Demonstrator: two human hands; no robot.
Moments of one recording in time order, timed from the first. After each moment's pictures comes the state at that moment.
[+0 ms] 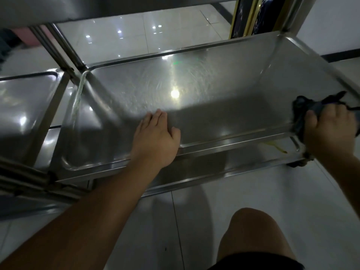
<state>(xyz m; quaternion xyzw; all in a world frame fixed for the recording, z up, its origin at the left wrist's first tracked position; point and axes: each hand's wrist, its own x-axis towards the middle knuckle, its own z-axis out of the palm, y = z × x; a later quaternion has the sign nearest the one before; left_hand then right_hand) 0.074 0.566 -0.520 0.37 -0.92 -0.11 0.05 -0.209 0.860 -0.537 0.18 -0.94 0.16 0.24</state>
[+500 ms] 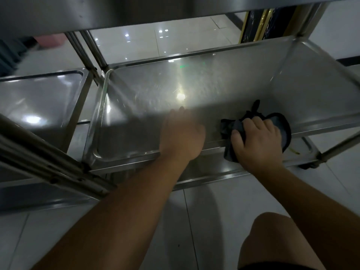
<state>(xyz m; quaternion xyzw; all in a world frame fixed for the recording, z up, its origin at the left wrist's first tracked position) 0.075 0.566 -0.517 0.36 -0.92 -0.14 0.04 -0.037 0.736 -0.524 0.37 -0.89 0.22 0.15</state>
